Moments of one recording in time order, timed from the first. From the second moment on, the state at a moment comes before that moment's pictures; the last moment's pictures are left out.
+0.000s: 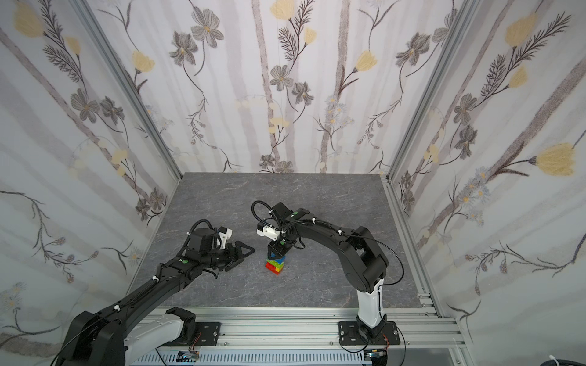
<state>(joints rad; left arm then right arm) -0.34 1.06 0.48 -0.17 0.60 -0.86 0.74 1.92 1.44 -0.82 -0.43 -0.13</state>
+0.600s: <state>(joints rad) -0.34 1.09 0.49 -0.17 0.60 -0.86 0.68 1.96 1.44 -0.81 -0.51 -0.13</state>
